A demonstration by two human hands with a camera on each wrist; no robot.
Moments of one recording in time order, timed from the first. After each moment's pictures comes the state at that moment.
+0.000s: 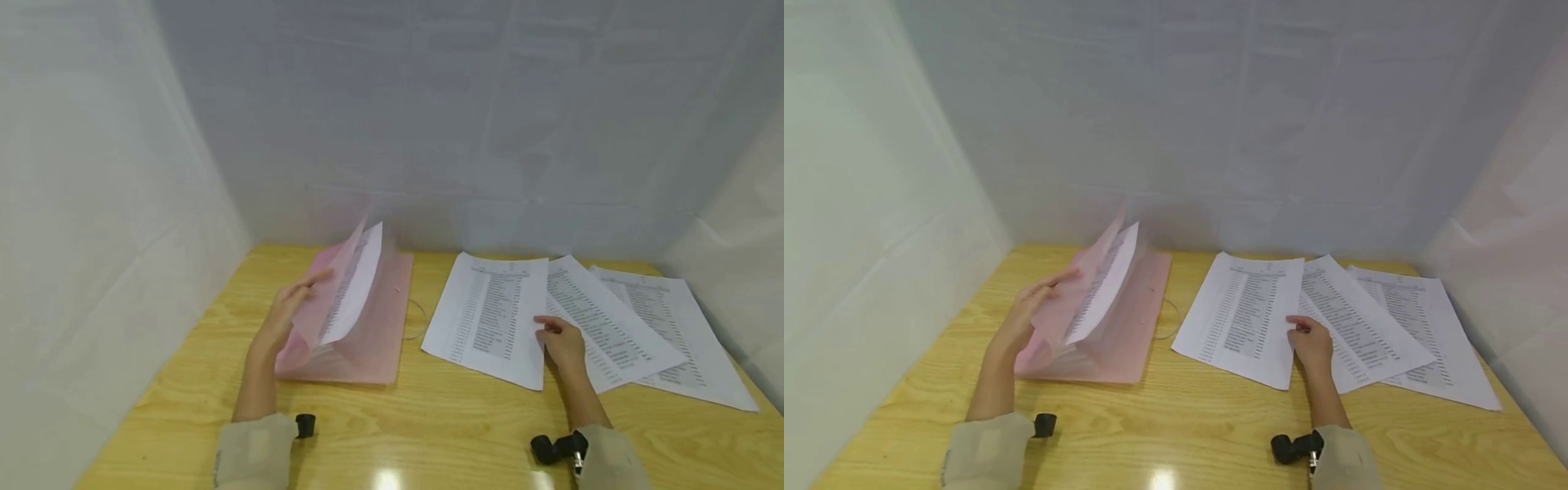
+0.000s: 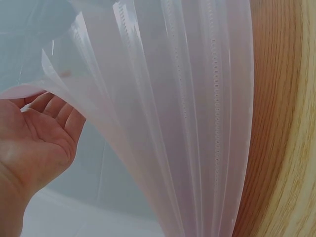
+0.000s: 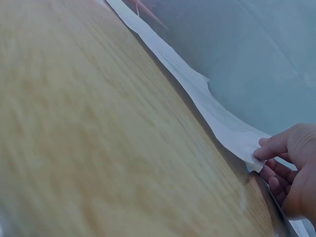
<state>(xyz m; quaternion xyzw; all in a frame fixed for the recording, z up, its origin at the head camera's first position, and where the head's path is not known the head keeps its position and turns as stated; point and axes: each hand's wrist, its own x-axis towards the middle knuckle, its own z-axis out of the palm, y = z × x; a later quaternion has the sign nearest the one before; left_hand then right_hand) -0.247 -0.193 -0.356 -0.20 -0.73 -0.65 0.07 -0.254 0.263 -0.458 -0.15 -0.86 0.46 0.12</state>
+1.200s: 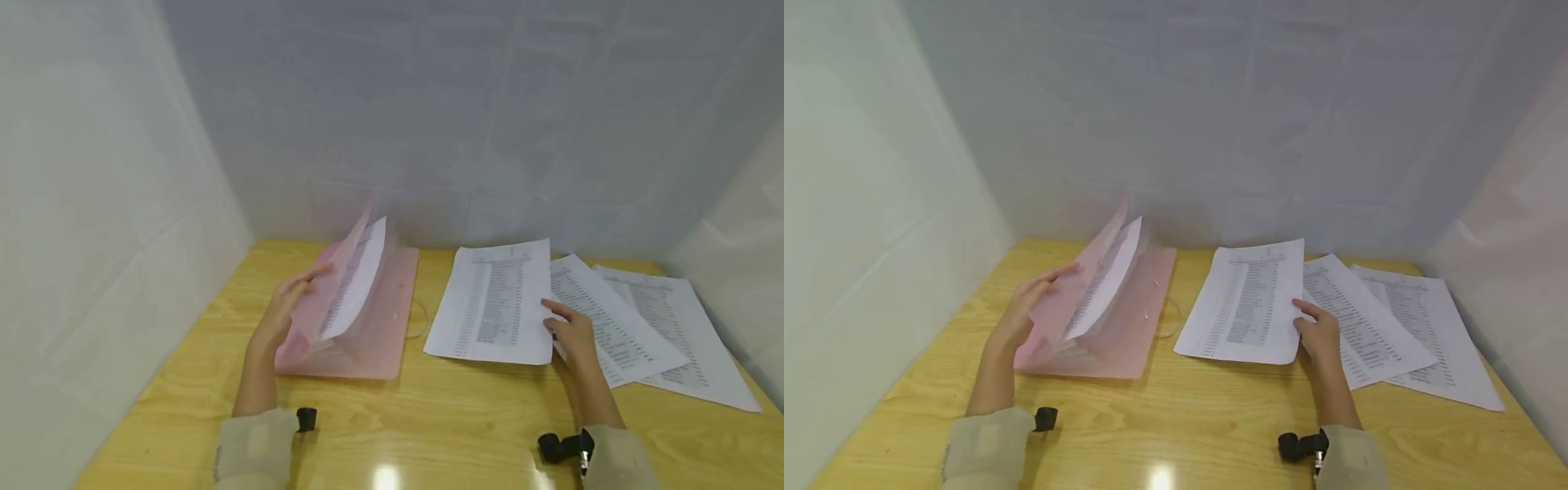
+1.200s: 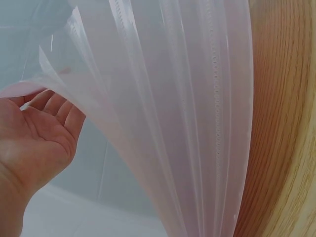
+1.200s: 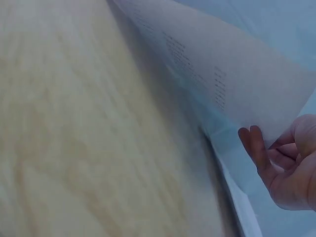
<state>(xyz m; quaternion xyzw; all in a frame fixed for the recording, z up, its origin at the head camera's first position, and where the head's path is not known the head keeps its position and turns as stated) -0.251 -0.194 -0.357 -0.22 -0.71 -0.66 0.08 -0.251 0.277 -0.434 -0.15 -0.80 0.57 0.08</state>
